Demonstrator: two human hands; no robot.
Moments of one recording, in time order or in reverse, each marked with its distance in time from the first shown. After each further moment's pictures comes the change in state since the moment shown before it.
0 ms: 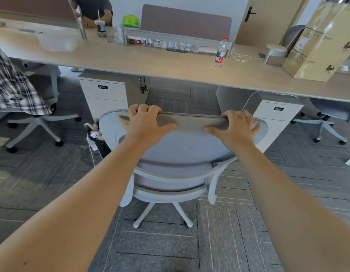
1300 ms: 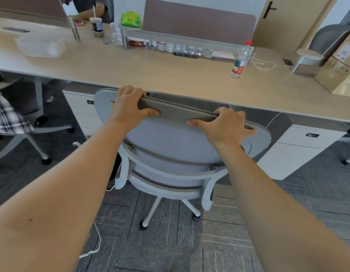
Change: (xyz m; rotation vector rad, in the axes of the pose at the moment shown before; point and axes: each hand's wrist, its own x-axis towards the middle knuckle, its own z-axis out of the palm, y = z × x) left_hand 0.323 -0.051 0.037 -0.131 0.126 0.098; right_hand 0.278 -0.077 0.080 0.051 0.065 0.089
